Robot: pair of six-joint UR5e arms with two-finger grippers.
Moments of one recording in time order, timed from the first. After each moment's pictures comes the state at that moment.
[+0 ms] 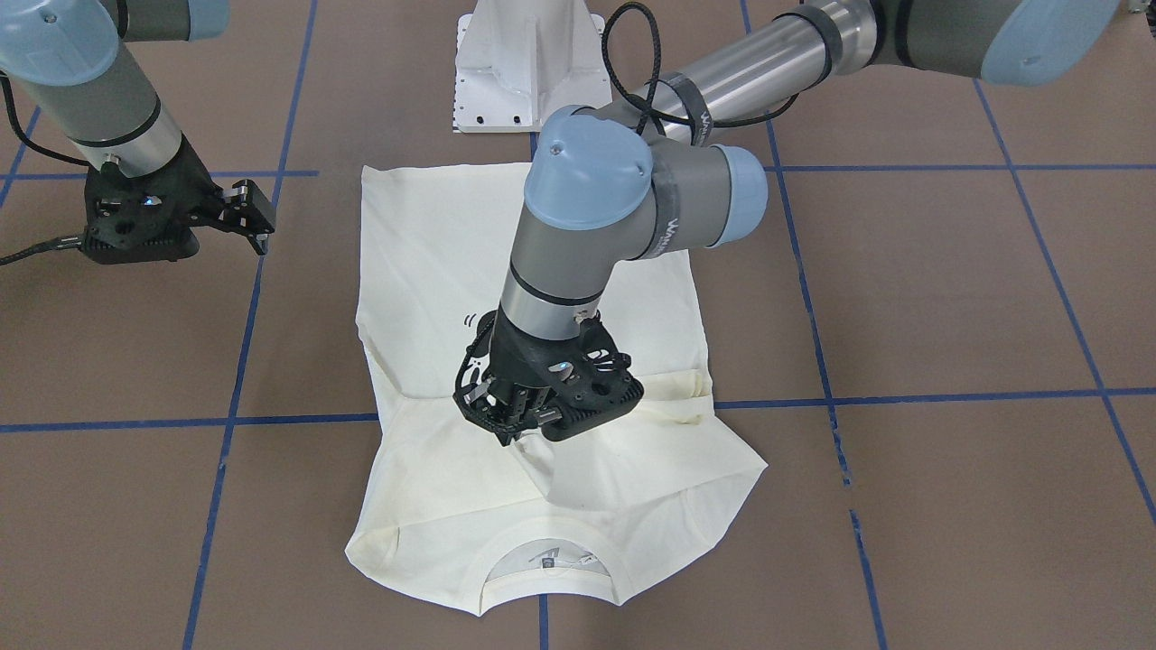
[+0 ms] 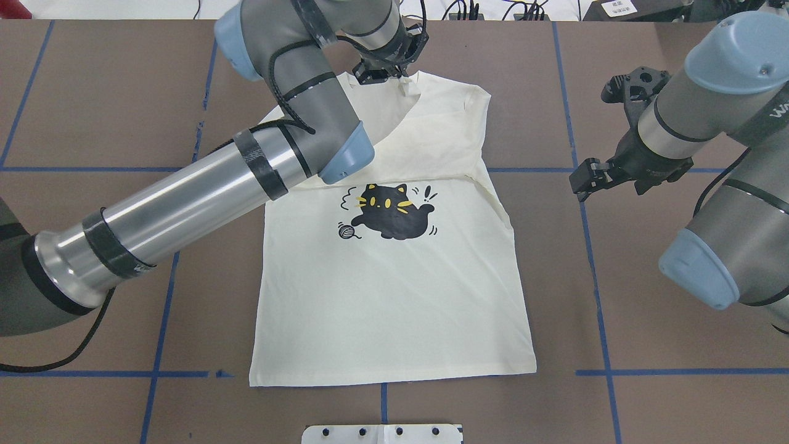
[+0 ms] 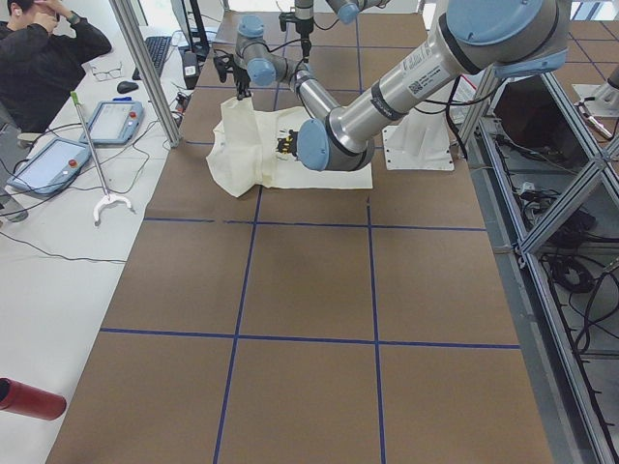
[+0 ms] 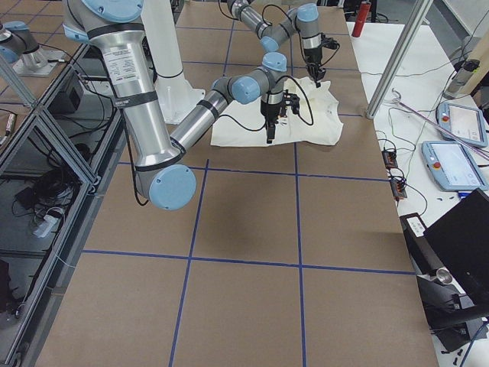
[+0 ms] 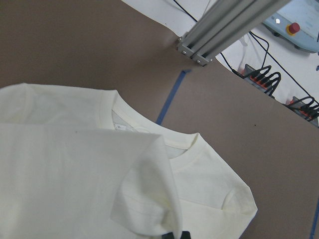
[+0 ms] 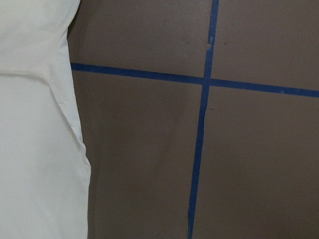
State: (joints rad) left arm -0.74 -2.70 -1.07 -2.00 -1.88 -1.65; right arm 0.86 -1.26 2.04 -1.82 2.09 0.76
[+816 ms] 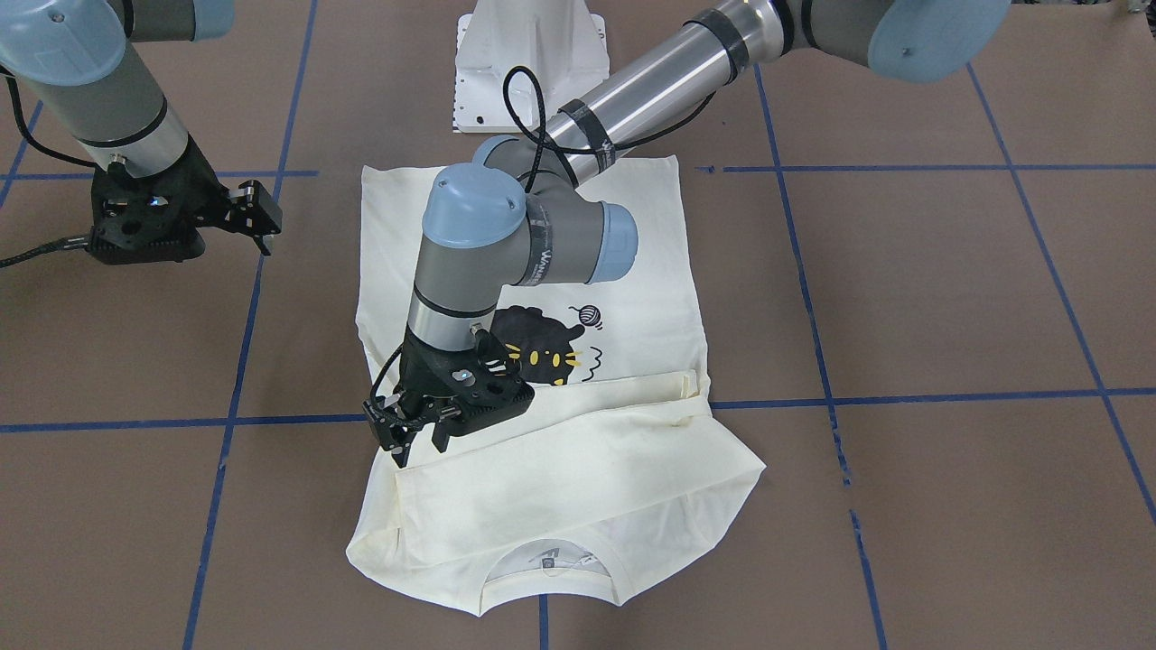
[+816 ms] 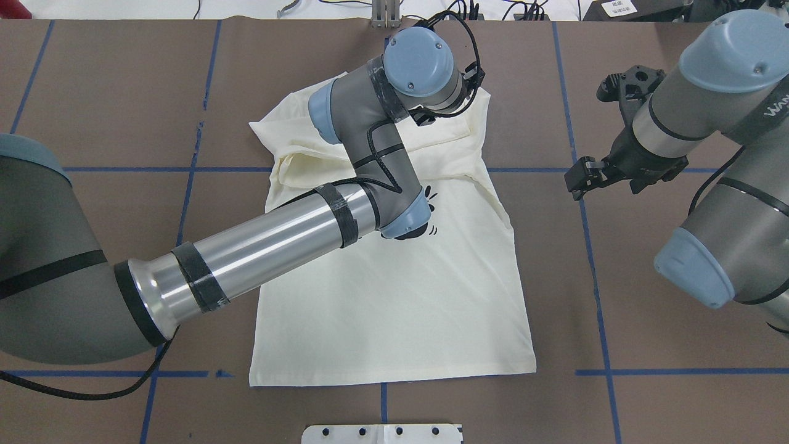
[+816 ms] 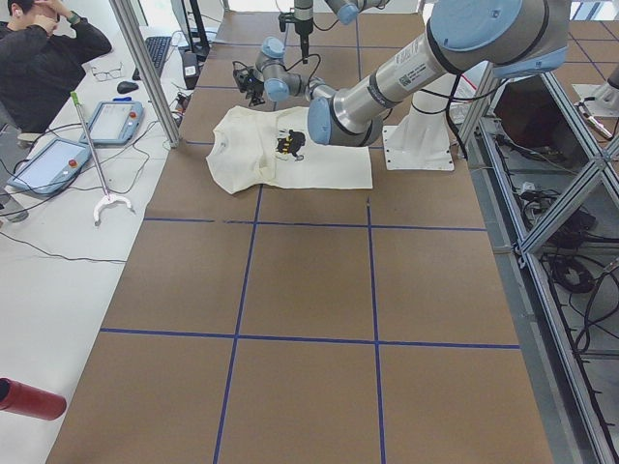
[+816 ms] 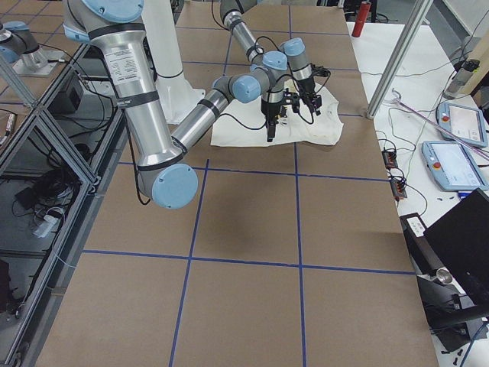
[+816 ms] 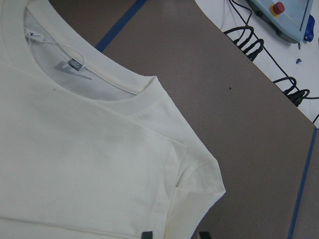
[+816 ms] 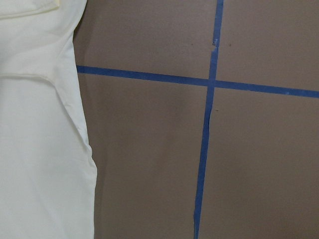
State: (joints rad) left arm -0.62 -2.85 -0.75 -2.30 -1.66 -1.76; right arm 0.86 -1.25 2.04 -1.82 2.09 0.77
